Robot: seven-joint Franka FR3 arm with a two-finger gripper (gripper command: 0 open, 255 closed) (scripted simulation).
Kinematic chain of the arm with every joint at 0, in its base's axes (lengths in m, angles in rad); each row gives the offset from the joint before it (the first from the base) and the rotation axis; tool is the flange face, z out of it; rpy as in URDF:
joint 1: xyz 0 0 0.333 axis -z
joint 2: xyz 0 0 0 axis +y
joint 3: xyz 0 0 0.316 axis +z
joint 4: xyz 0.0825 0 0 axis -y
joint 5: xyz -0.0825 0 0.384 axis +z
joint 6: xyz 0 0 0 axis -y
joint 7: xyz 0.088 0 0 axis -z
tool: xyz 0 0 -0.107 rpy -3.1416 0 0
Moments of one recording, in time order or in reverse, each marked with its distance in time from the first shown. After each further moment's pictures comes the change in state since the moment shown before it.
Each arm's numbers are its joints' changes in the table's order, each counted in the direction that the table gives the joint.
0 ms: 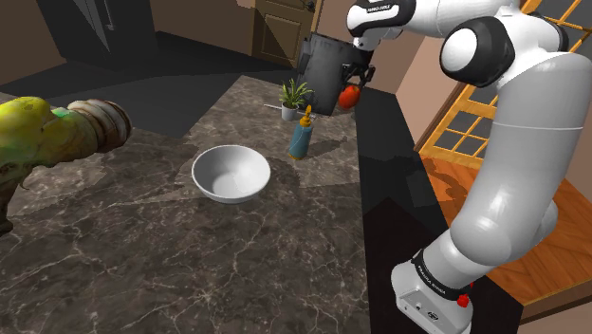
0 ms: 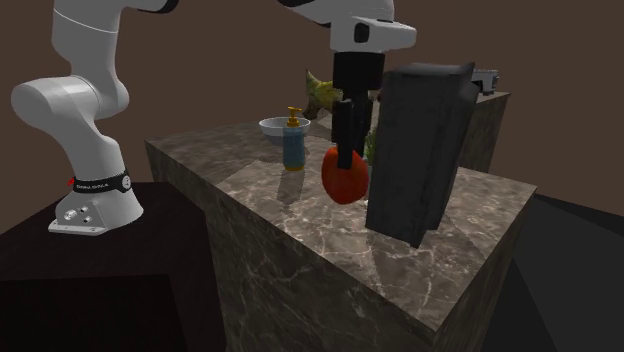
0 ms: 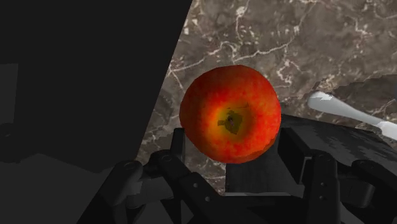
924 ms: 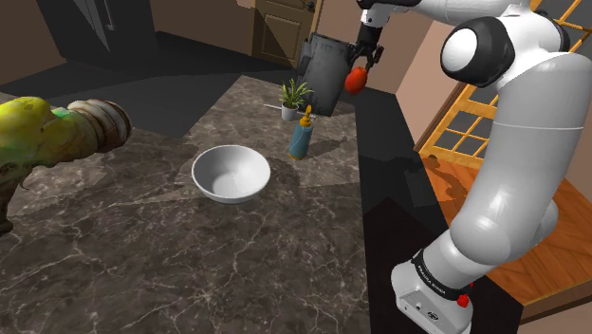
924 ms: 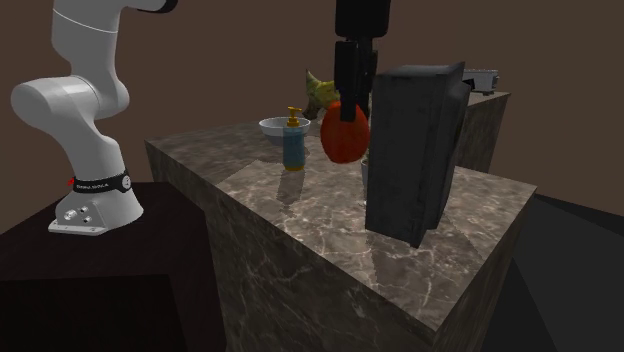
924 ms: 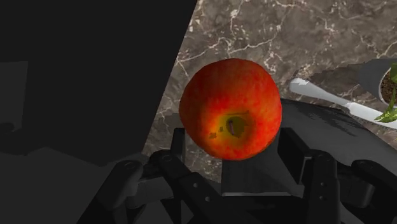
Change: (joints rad) arm 0.010 0.000 -0.003 0.191 -0.001 -0.189 -0.003
